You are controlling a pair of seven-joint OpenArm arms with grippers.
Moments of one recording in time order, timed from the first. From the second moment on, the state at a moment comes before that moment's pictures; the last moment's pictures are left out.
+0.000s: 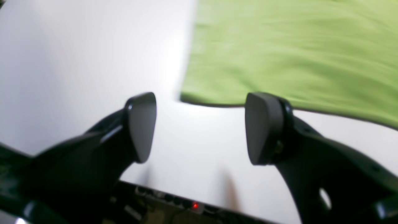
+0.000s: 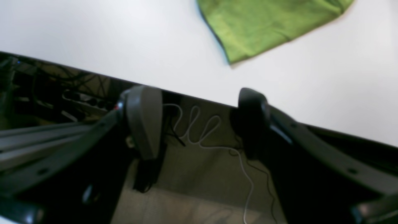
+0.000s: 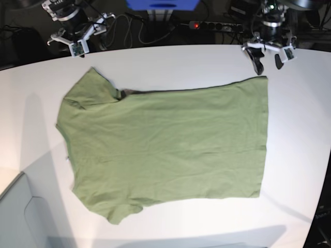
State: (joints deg) left arm 45.7 -8.5 -21.4 104.6 -25.5 -4.7 6.9; right arm -53.7 16.3 1.0 124.4 7.8 7.3 -29.6
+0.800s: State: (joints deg) left arm 34.3 -8.7 -21.0 90.6 -25.5 -5.2 4.6; right arm -53.2 16.3 1.2 124.3 7.8 7.3 -29.6
